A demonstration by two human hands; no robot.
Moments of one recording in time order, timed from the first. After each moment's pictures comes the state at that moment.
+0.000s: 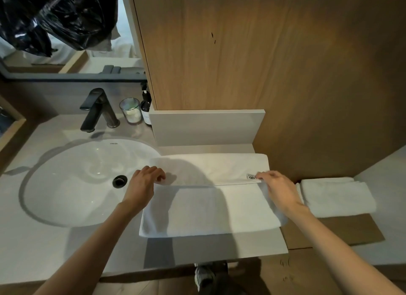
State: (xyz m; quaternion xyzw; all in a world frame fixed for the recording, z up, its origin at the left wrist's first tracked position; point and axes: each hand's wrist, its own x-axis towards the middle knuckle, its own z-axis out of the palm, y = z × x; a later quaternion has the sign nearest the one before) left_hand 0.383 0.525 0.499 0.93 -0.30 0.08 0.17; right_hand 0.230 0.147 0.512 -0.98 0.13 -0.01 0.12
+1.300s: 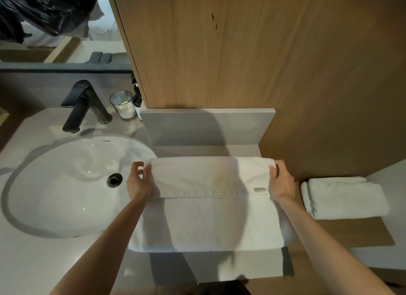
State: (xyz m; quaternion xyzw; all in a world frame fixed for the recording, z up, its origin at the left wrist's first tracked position) left_hand 0.412 0.482 0.463 0.85 0.16 0.00 0.51; right_hand 0.295 0.132 0.477 -0.87 0.37 -0.08 0.32
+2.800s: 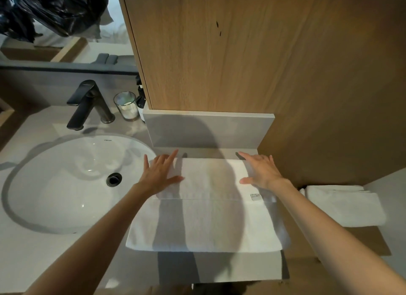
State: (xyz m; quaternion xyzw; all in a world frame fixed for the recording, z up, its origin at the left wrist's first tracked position) left_hand 0.430 0.461 0.492 0.95 -0.25 -0.14 0.09; right_hand 0.343 0.144 0.527 -0.97 0.09 0.18 0.12
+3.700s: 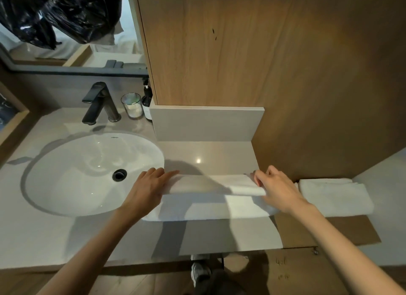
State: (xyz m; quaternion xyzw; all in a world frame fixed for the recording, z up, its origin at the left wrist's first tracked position) left_hand 0.334 0.513 0.532 0.92 -0.37 0.07 0.13; right_hand 0.217 0.165 0.562 -1.00 0.00 0.05 0.04
